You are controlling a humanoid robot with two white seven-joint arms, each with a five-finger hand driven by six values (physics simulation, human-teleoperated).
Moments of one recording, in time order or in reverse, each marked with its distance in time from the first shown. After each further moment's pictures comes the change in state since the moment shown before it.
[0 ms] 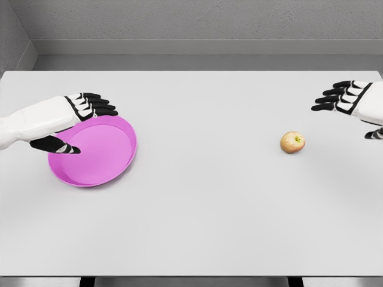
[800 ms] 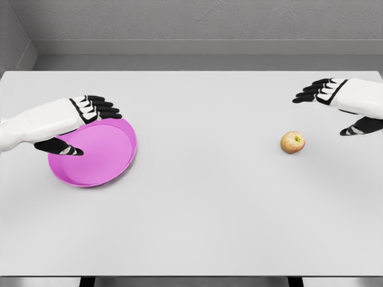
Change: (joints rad) left arm -0.003 -0.018 -0.005 0.000 -0.016 0.000 -0.014; right arm -0.227 0.208 0.162 0.180 -0.140 0.000 0.200
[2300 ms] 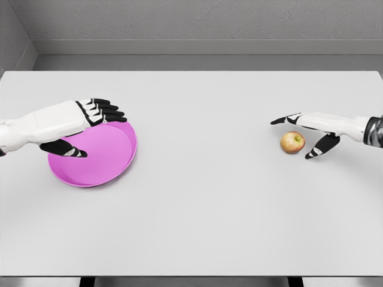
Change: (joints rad) left arm -0.018 -0.023 -0.013 0.005 -0.001 0.000 -0.038; right arm -0.147 0.303 0.255 0.533 -0.028 -0.001 0.065
